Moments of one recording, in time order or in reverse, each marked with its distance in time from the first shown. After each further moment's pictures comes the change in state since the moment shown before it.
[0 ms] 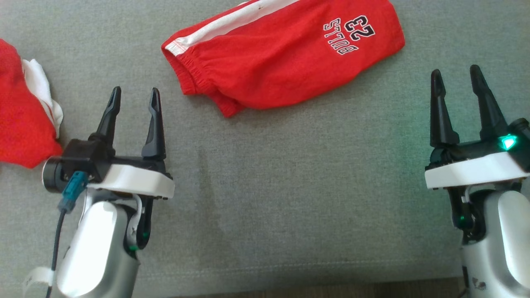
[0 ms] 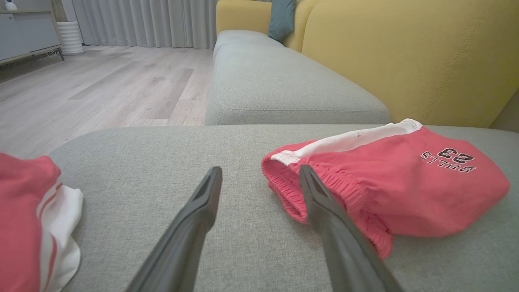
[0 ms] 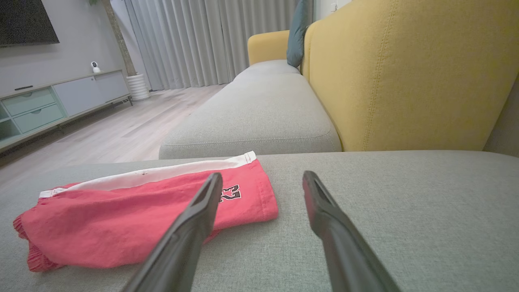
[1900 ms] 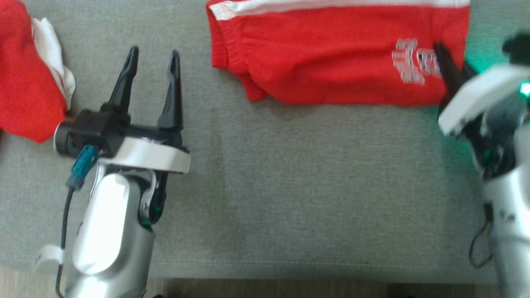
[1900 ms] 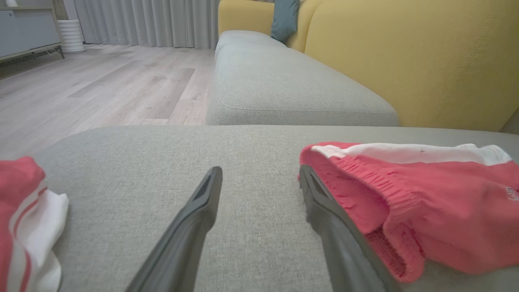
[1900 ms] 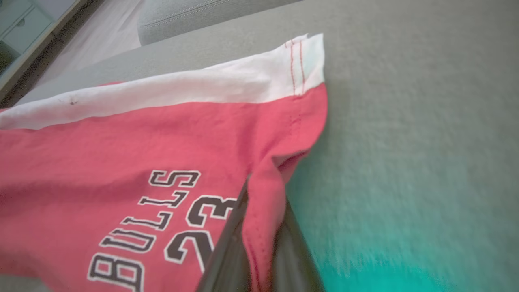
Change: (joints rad) left arm -0.103 -0.109 0.055 0.005 0.099 -0.105 0.000; right arm -0.297 -0.117 0.036 0.268 0.253 0.000 0.493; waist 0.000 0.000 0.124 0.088
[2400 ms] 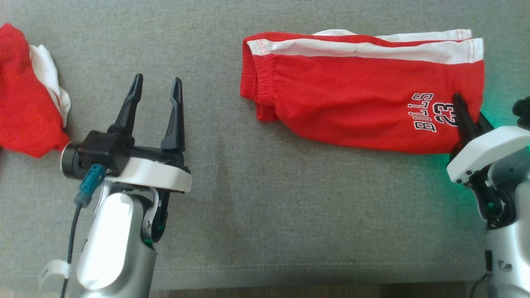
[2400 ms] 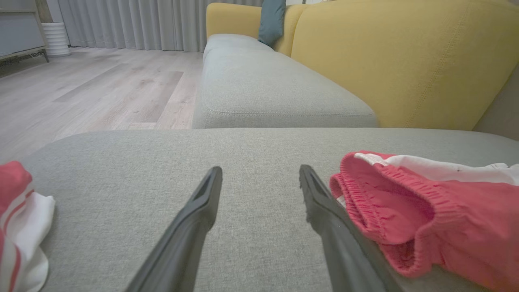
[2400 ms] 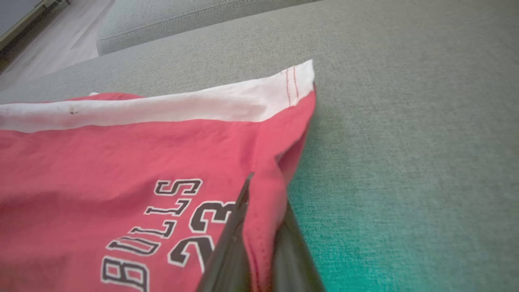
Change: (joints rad) left arm 0.074 0.001 -0.001 0.000 0.009 -0.001 0.000; right arm 0.233 0.068 -0.142 -0.129 -0.130 0.000 -0.054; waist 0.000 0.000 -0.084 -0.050
